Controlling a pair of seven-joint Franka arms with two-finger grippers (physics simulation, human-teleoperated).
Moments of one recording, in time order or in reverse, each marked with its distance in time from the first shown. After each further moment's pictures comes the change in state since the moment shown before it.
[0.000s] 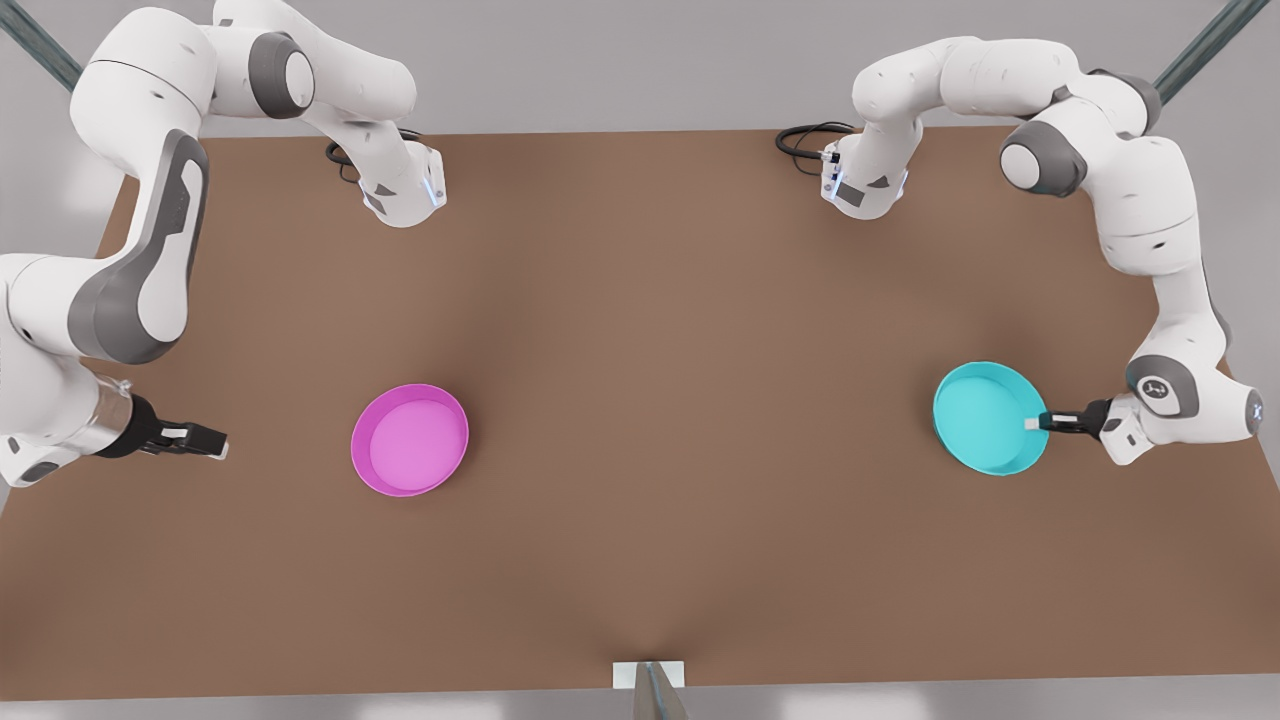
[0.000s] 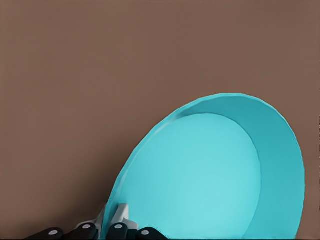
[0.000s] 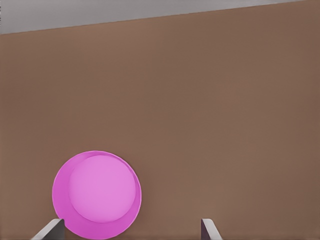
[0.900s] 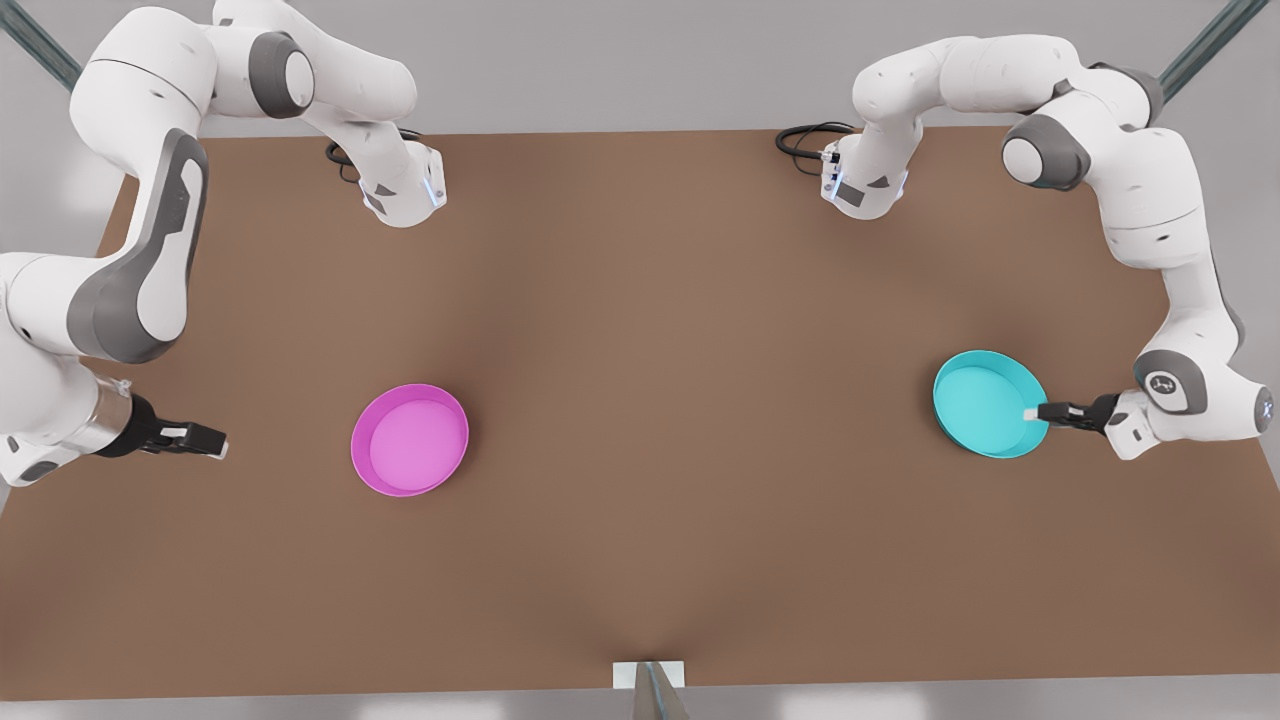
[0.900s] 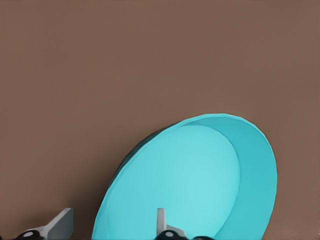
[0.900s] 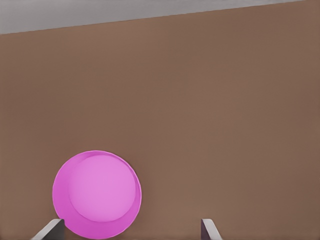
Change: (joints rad) left arm 0.003 -0.019 0.000 -0.003 0.039 -0.028 0.046; right arm 0.000 -0.002 0.000 0.000 0.000 -0.002 0.000
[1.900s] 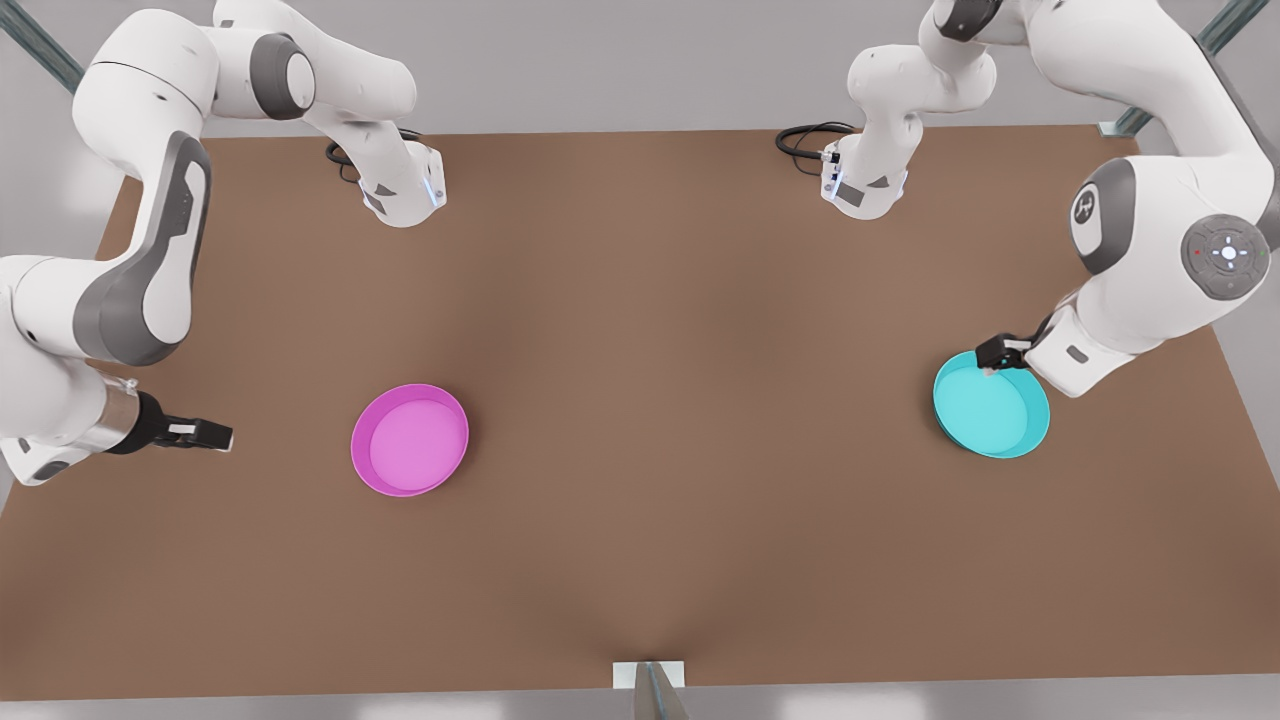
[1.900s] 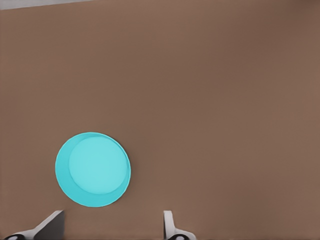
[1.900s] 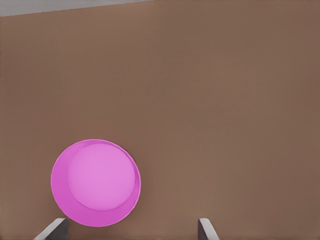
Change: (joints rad) left arm -0.449 -0.557 -0.144 0.127 0.408 -0.313 -0.793; right arm 0.005 0.006 -0.003 0.005 -0.008 -0.048 0.002
